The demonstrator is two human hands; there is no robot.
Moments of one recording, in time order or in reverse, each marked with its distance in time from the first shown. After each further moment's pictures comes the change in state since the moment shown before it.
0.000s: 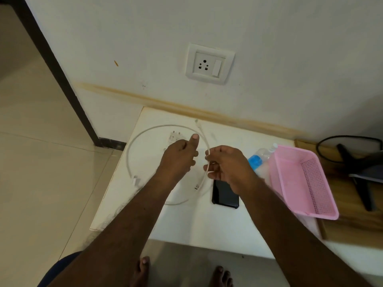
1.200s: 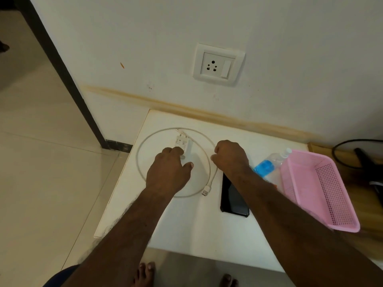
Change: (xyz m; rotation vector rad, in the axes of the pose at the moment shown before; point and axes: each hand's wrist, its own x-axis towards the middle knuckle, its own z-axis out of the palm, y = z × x) left_hand 0.014 -0.032 -0.026 0.773 0.125 0.183; right_hand 0.098 0.017 0.010 -1.206 0.222 -0.282
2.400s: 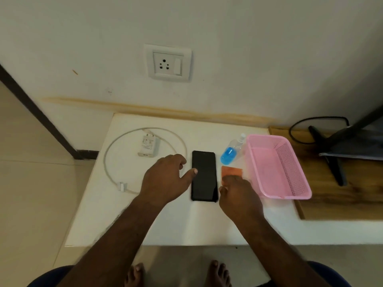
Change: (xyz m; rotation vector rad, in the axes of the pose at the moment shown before) left_hand -0.032 0.046 0.035 0.074 -0.068 0.294; right_hand -0.153 0.101 0.010 0.047 0.071 0.167
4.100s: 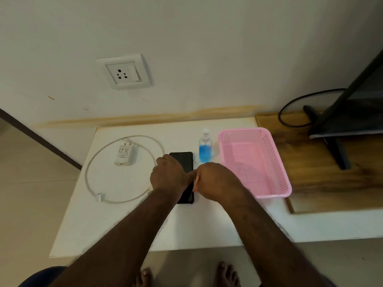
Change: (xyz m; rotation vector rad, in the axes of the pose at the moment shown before) left_hand 0.047 0.079 0.089 0.463 0.035 -0.463; right_hand 0.051 0.011 -0.039 0.089 -0.306 -0.163
